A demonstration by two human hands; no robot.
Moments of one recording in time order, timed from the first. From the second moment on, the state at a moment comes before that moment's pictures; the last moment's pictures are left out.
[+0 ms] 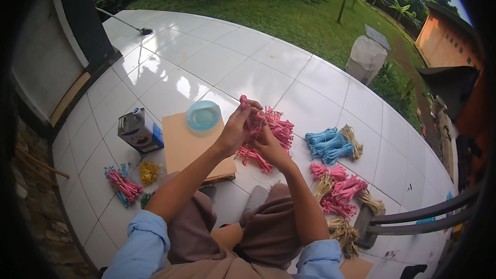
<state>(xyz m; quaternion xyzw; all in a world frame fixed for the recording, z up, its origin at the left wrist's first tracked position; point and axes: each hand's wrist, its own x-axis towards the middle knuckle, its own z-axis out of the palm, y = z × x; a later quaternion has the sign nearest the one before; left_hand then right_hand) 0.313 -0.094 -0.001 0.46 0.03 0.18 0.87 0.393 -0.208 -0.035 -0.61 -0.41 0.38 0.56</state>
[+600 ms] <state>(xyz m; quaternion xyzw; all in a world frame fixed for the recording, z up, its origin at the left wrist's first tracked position) 0.243 -0.023 0.063 0.70 -0.03 0.49 0.51 0.395 -0.206 0.001 -0.68 -0.34 0.27 0.59</state>
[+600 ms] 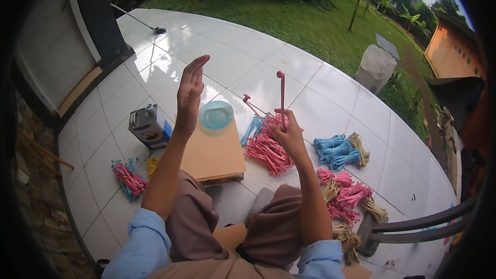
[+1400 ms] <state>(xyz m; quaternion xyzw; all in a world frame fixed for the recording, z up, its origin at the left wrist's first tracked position) 0.201 0.031 -0.080 0.96 0.03 0.14 0.23 0.431 -0.104 -0.046 -0.58 -0.63 0.42 0.29</state>
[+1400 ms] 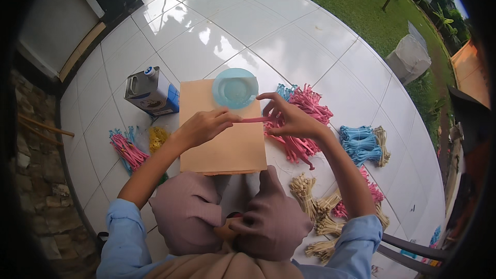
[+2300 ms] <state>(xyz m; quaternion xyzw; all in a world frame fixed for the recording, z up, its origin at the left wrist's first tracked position) 0.212 0.040 -0.151 0.96 0.16 0.20 0.14 0.437 -0.083 -0.166 -0.58 -0.53 0.37 0.49</state>
